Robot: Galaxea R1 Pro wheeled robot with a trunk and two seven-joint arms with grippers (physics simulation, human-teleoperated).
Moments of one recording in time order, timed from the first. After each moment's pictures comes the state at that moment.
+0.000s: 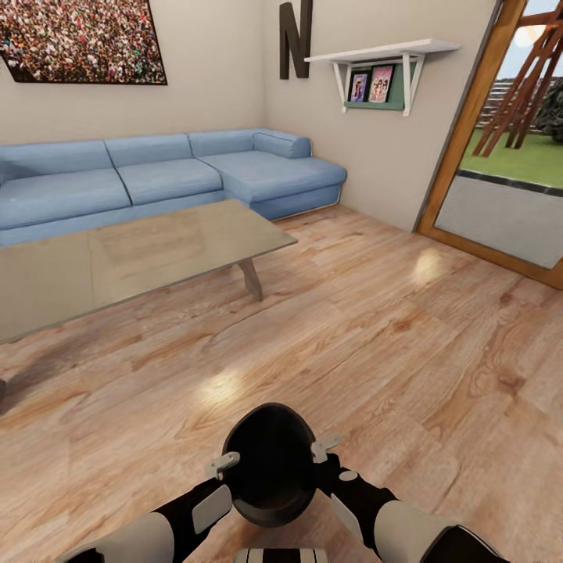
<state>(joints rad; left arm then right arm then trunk) -0.67 -0.08 -1.08 -0.28 1.47 0.03 0.47 -0.72 0.17 0.54 -0.06 -0.30 -0.09 0.08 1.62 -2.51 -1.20</state>
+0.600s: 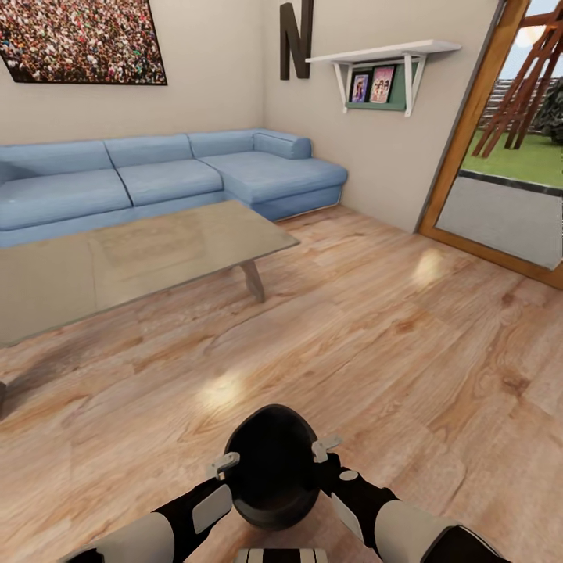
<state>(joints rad) -0.67 -0.08 -1.08 -0.28 1.48 0.04 0.48 -0.72 0.17 0.54 -0.06 -0.30 -0.09 0.08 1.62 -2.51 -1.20</state>
